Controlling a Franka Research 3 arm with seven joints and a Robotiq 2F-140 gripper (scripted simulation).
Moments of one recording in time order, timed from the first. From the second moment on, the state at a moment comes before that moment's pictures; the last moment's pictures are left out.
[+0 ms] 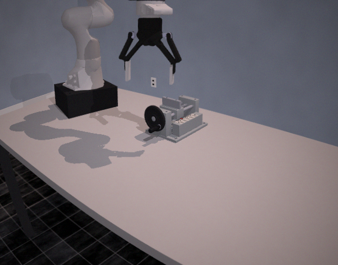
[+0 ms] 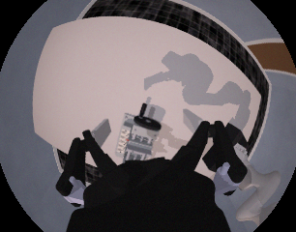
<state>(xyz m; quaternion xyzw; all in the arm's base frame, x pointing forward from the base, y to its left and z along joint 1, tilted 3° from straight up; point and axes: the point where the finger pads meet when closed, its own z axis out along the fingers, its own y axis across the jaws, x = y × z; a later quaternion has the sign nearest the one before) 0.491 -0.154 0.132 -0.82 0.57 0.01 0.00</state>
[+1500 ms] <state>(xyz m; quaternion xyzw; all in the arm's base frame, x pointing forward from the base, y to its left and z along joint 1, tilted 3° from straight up) 0.491 -0.141 0.120 -0.68 0.73 0.01 0.02</state>
